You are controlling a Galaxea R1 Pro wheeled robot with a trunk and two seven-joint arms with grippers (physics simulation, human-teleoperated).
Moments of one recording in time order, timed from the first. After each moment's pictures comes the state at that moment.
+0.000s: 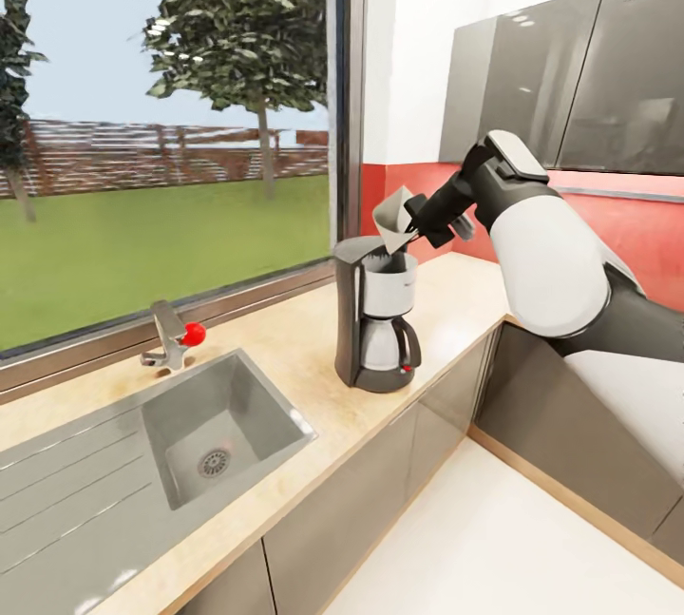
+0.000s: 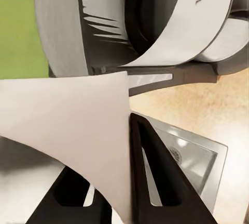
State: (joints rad) left arm 0.02 0.13 0.09 0.01 0.02 0.10 0.00; right arm -1.74 0.15 -0.53 -0.36 -1.13 0.72 -1.19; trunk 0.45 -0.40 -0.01
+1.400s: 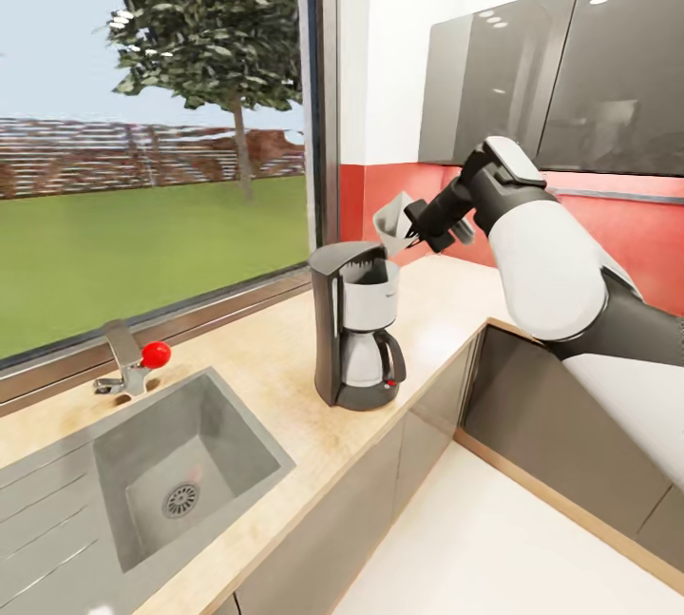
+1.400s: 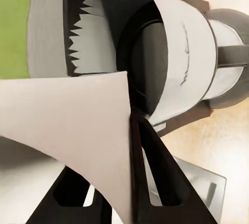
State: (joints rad) left arm 0.02 0.13 0.08 0.01 0.02 0.10 0.00; right arm -1.73 0.15 -0.53 -0.36 -1.12 0.72 -1.19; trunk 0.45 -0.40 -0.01
